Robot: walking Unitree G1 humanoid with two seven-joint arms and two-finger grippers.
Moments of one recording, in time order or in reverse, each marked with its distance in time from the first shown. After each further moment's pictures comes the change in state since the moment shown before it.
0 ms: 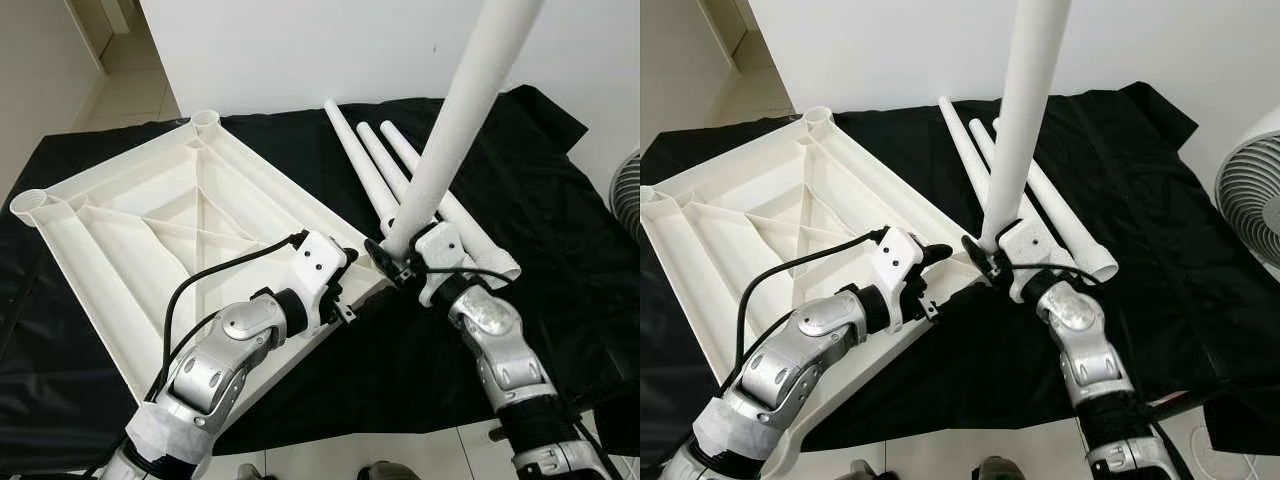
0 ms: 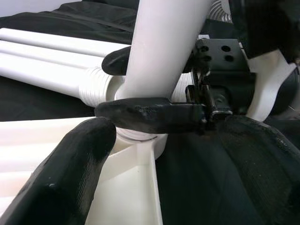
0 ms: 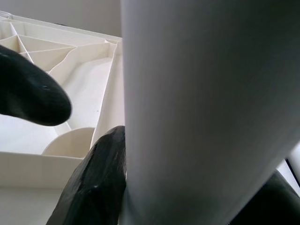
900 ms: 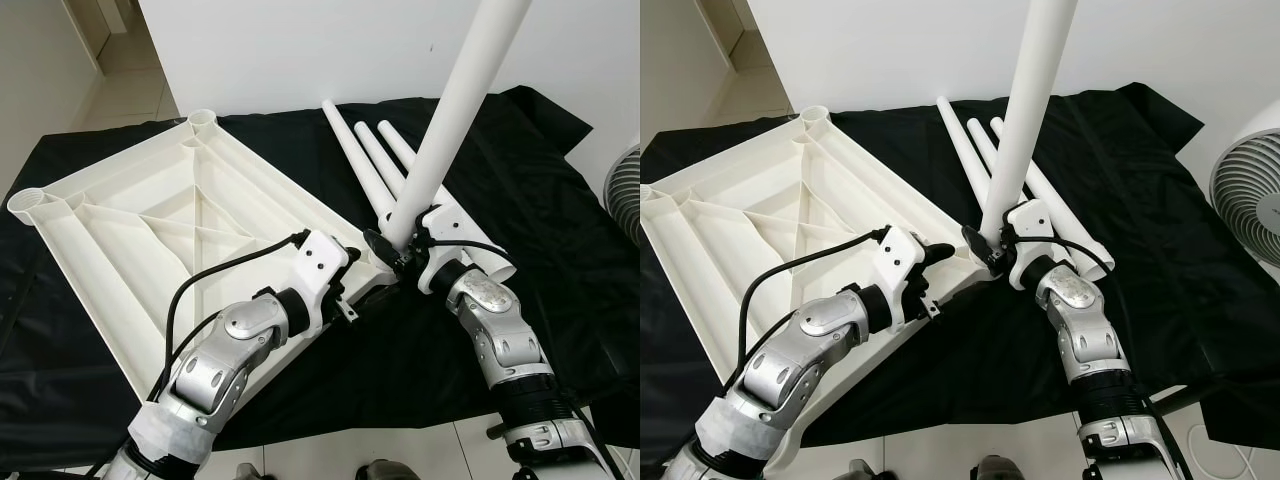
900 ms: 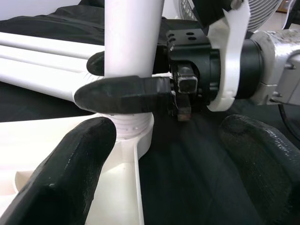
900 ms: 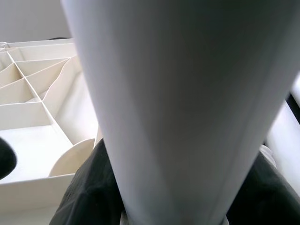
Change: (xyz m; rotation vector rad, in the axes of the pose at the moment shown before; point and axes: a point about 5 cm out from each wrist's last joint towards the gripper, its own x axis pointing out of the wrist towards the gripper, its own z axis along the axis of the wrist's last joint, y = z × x) left arm 0.001 0.000 0.001 -0.002 -0.005 0.000; right arm 0.016 -0.021 -0.004 0.277 0.094 -0.030
